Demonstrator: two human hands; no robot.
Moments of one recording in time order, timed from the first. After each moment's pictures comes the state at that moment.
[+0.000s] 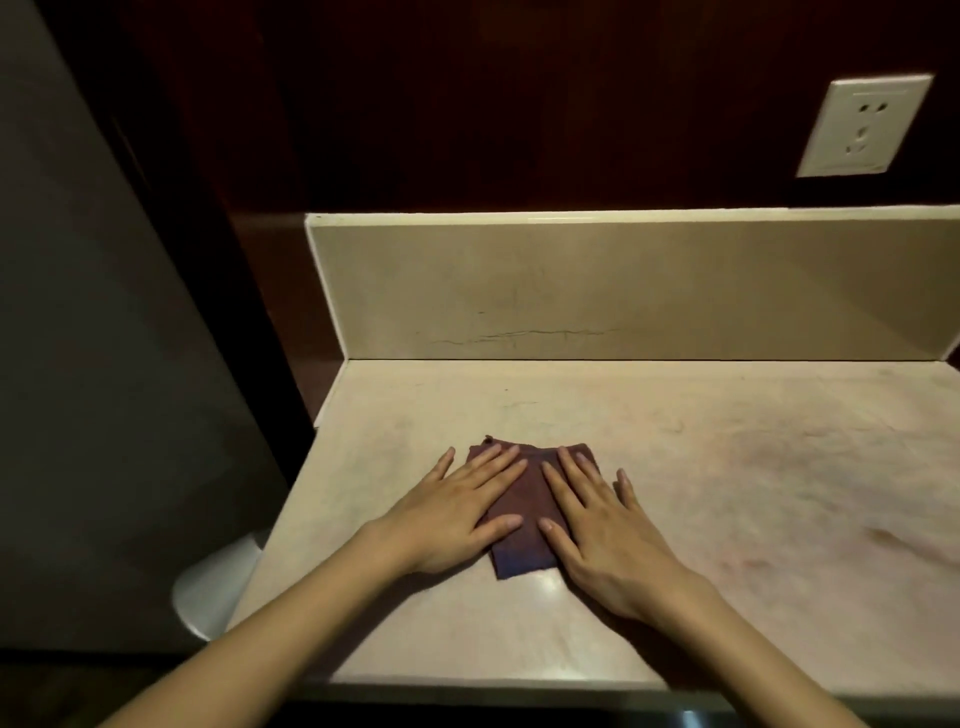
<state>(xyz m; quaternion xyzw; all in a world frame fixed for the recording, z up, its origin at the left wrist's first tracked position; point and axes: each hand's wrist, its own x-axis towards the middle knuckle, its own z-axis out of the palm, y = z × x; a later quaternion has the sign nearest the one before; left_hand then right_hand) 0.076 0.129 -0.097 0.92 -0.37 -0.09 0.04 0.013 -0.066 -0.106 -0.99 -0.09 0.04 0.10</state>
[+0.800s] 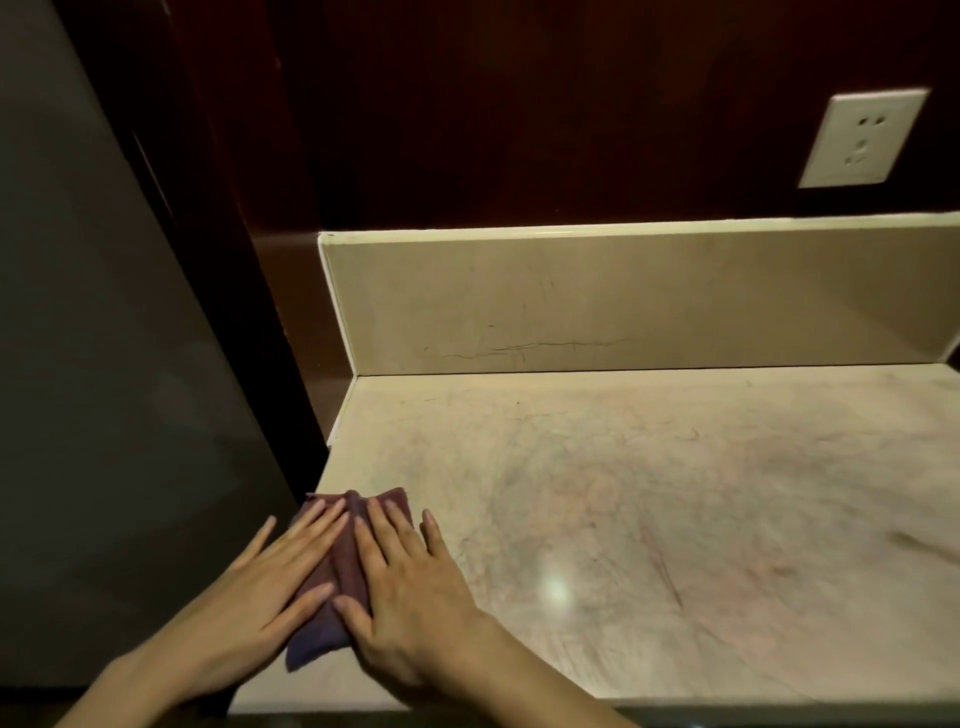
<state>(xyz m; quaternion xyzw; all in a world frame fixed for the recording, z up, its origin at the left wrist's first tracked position) 0.046 0.302 -0.099 0.96 -0.26 -0.12 0.08 0.020 0.108 -0.102 -0.96 -0.24 0.08 0.14</state>
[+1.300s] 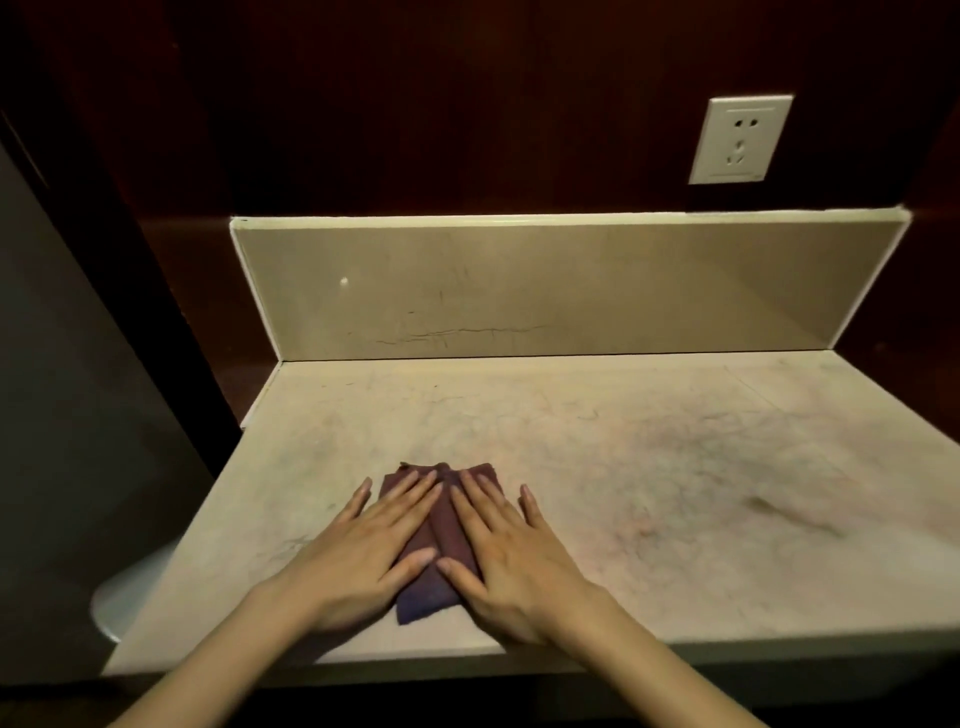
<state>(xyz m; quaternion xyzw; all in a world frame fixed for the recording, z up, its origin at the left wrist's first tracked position) 0.018 0.120 -0.090 0.94 -0.33 -0.10 0.06 -0.027 -0.069 -0.101 -0.98 -0.16 0.06 0.13</state>
